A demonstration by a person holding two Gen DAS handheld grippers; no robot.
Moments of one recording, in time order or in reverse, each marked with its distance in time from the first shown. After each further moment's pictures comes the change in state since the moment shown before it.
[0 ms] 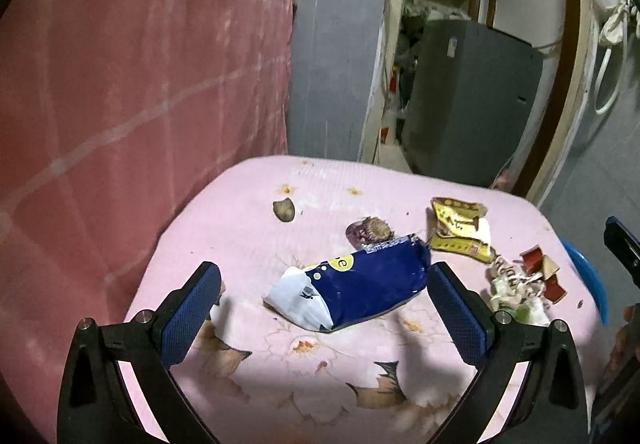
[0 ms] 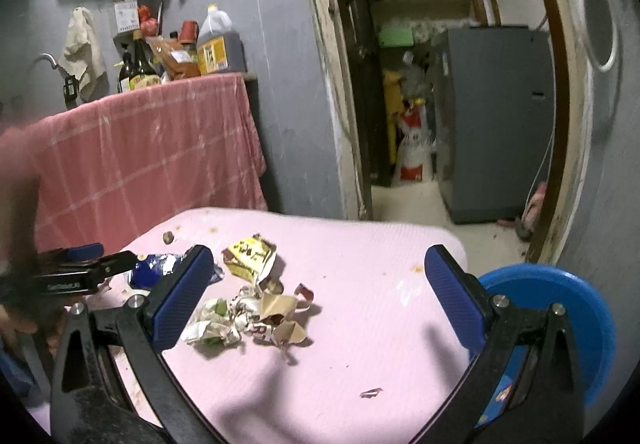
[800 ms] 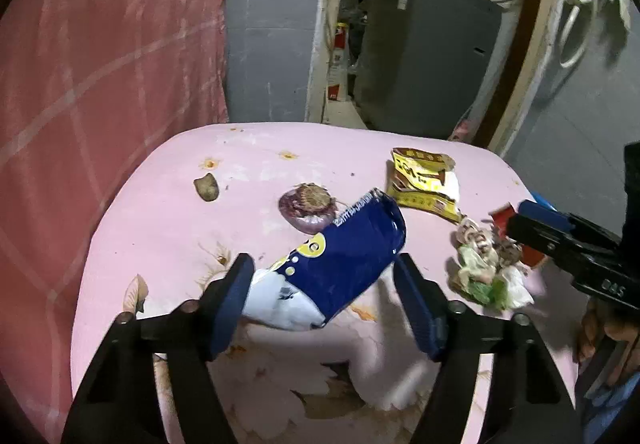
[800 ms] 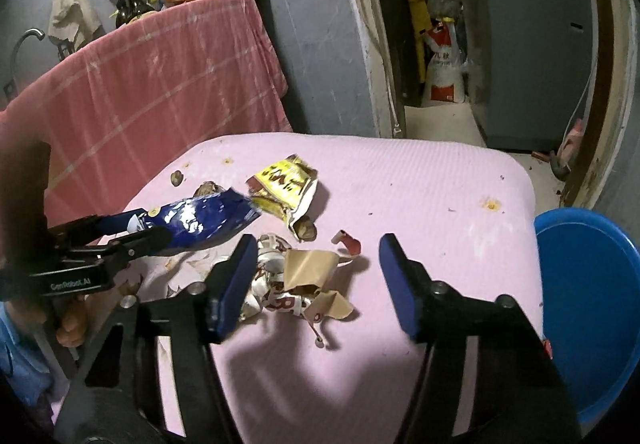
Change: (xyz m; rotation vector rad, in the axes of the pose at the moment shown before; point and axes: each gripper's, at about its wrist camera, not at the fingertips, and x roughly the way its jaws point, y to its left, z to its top) left arm 0.022 -0.027 0.002 0.115 0.143 -0.154; right arm 0.062 0.010 -0.015 0.043 0.304 0.104
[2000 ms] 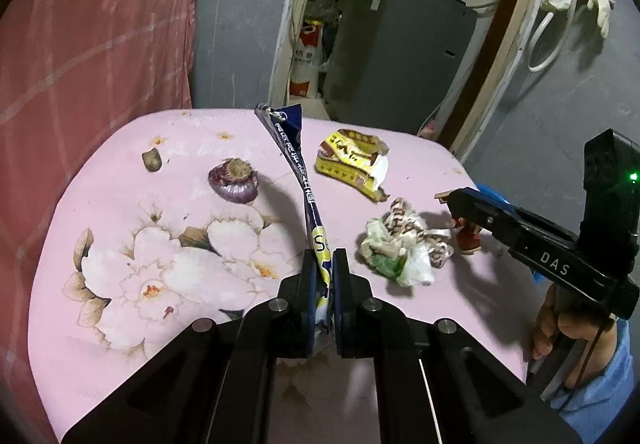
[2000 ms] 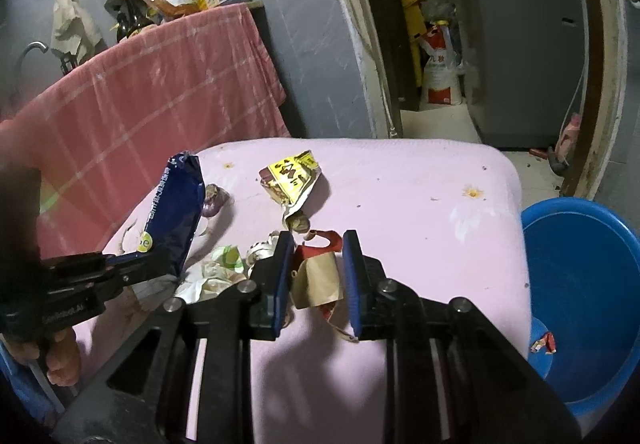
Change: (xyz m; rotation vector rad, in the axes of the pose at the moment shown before) left arm -0.021 -0.041 -0.012 -0.039 -0.004 -0.116; right arm -0.023 -0.009 -0.007 0.026 -0.066 0.000
